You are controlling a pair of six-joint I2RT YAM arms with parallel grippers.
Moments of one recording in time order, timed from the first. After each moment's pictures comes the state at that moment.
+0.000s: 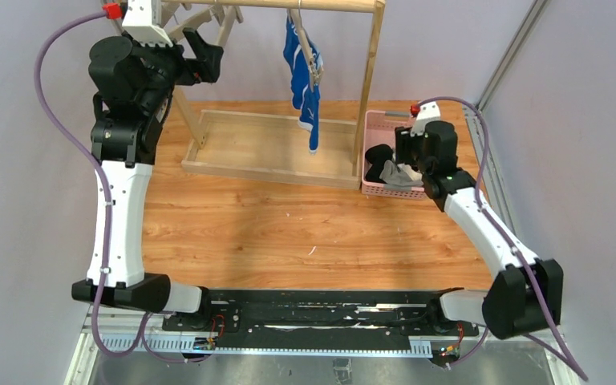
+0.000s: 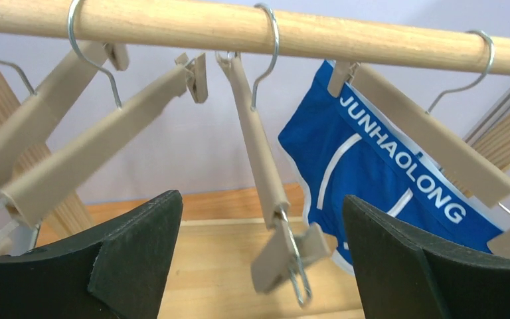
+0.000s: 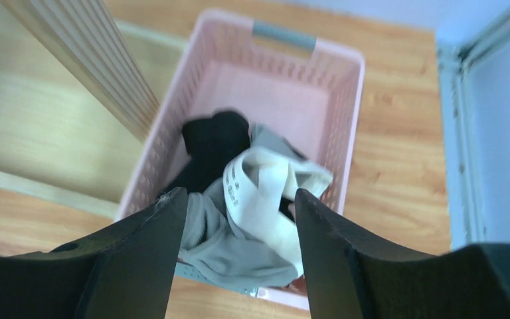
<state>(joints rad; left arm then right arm) -0.09 1.40 1.95 -0.47 0.13 -0.17 0.23 1.30 0.97 -0.07 0.14 -0.07</state>
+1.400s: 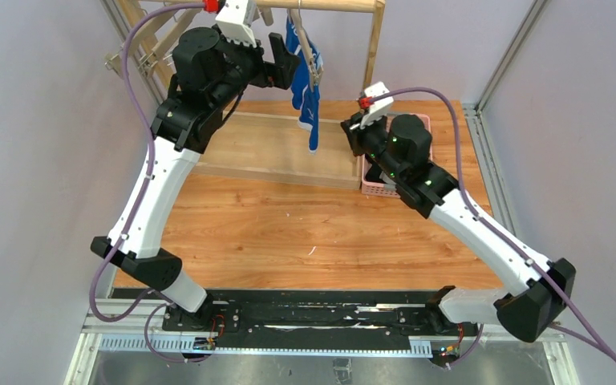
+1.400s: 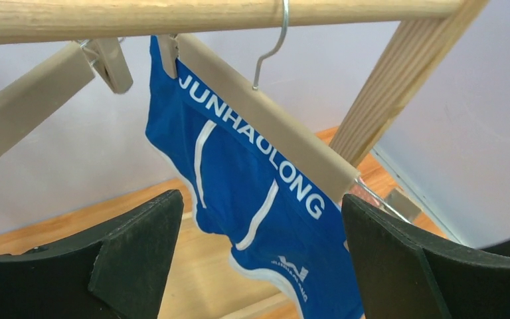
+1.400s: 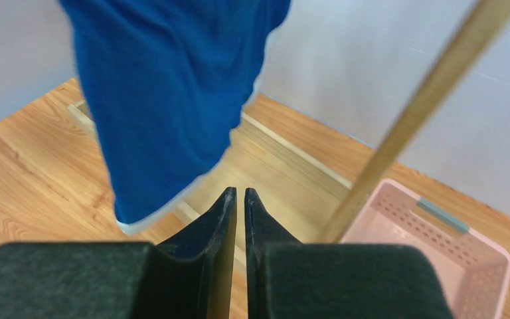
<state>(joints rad) -0.48 1.55 2.07 -0.50 0.01 -0.14 0.64 1.23 1.24 -0.07 0.06 -0.06</state>
